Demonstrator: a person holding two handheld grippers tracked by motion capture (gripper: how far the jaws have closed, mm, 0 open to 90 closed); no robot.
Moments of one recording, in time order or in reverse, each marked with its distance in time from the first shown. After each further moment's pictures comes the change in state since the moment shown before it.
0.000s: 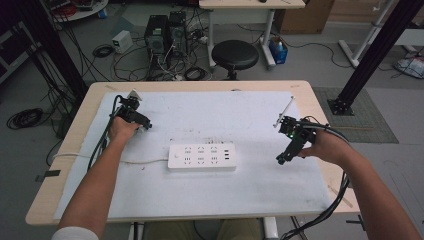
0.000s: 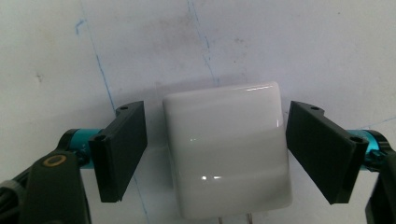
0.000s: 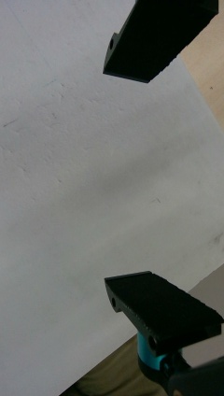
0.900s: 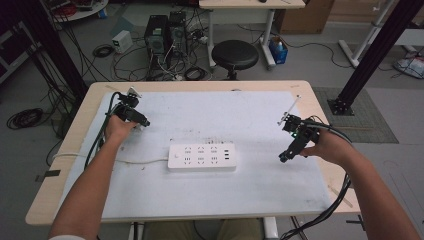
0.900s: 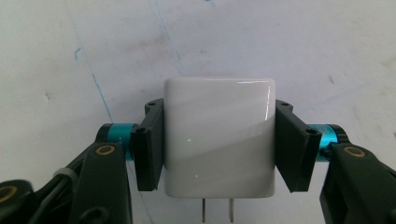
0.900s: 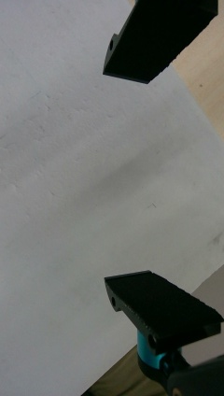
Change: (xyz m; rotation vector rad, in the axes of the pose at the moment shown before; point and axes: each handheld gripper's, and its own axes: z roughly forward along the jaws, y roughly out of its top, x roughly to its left) left arm -0.006 -0.003 -0.028 -0.062 -0.061 0.092; right arm -0.008 -0.008 0.000 -0.005 -0.014 0.087
